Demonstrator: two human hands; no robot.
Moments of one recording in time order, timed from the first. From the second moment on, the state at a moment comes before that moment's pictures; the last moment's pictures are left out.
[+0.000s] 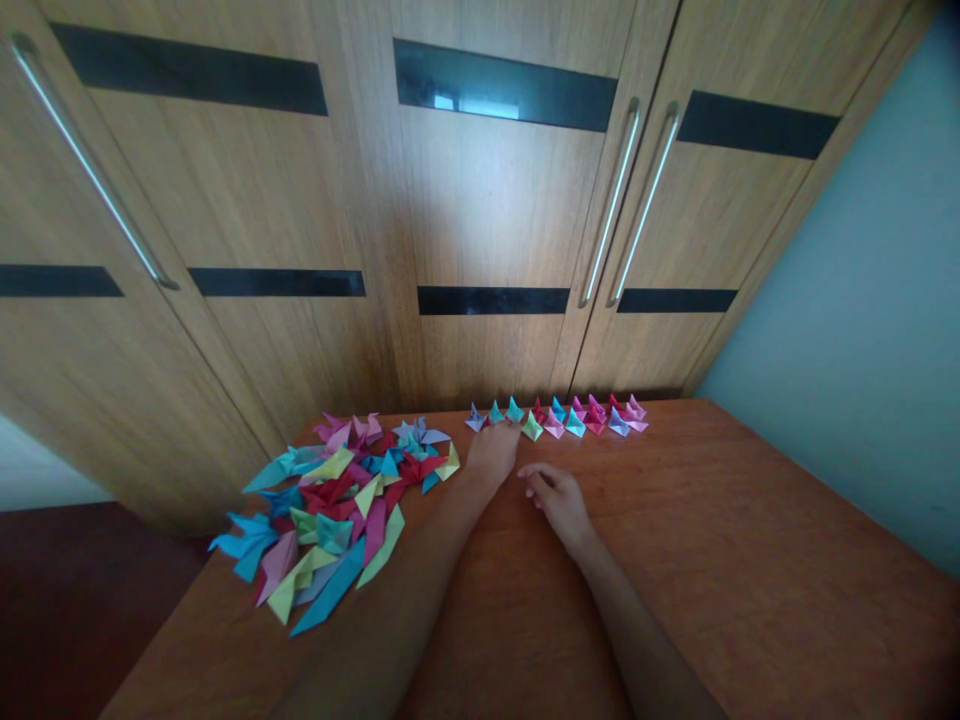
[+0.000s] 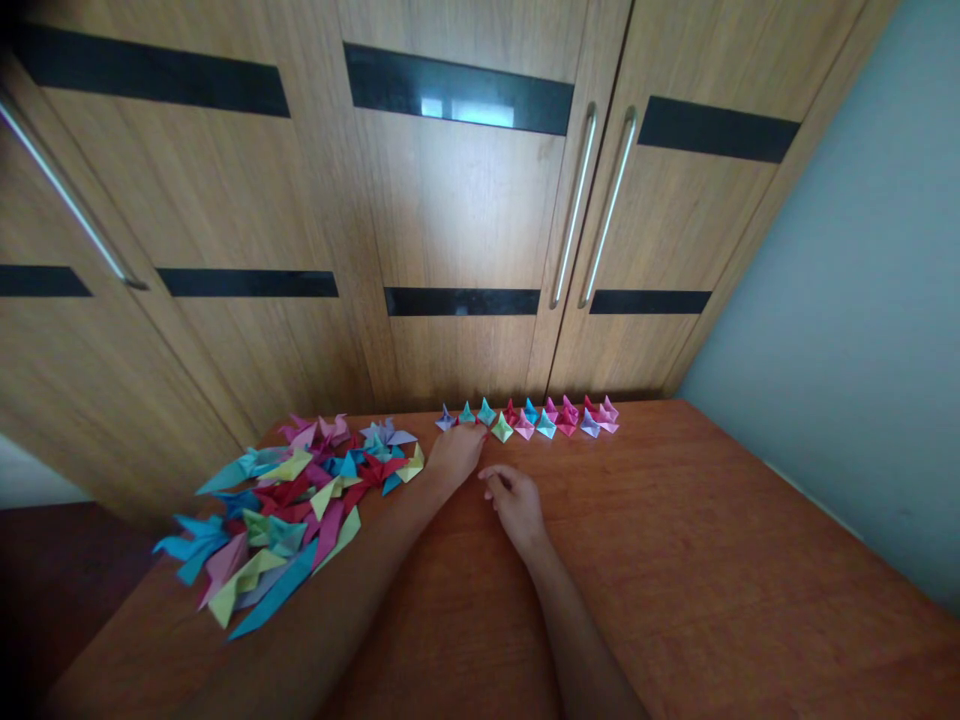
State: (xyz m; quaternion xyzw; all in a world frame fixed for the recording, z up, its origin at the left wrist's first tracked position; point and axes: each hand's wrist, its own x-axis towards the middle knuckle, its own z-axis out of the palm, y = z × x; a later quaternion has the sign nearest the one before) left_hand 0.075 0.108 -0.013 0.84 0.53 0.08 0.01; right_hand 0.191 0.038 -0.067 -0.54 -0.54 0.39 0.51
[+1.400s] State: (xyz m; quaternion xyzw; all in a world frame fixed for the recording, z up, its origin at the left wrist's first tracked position) left_hand 0.040 0.096 -0.013 0.76 0.64 0.11 0.00; right_hand 0.191 0.038 -0.069 -0.54 -0.55 0.39 0.51
